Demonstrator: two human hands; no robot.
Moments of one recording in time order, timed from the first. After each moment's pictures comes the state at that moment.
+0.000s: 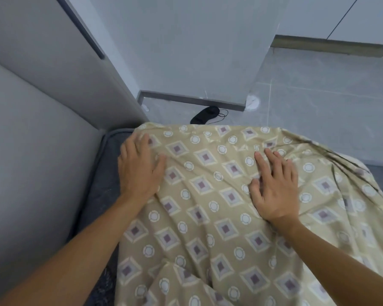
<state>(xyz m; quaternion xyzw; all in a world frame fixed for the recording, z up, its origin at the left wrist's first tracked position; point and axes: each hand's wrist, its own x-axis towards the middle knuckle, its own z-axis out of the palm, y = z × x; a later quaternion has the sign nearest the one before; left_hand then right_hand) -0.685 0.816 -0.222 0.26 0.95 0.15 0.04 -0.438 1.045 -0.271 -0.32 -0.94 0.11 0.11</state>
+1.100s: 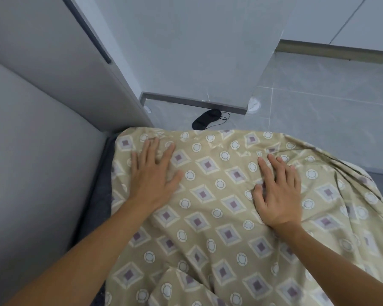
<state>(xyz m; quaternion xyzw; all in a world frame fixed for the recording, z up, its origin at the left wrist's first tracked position) -0.678 0.817 -0.216 0.37 0.92 0.03 0.12 -0.438 1.043 -0.267 -0.33 -0.93 0.11 0.09</state>
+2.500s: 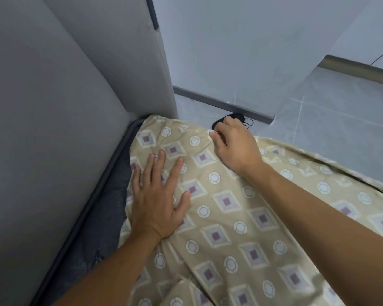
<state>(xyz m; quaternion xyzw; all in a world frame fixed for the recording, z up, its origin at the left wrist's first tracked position) -0.645 0.756 -0.277 0.31 0.95 0.07 0.02 -0.655 1.014 -0.276 -0.15 -0.95 0.25 0.07</state>
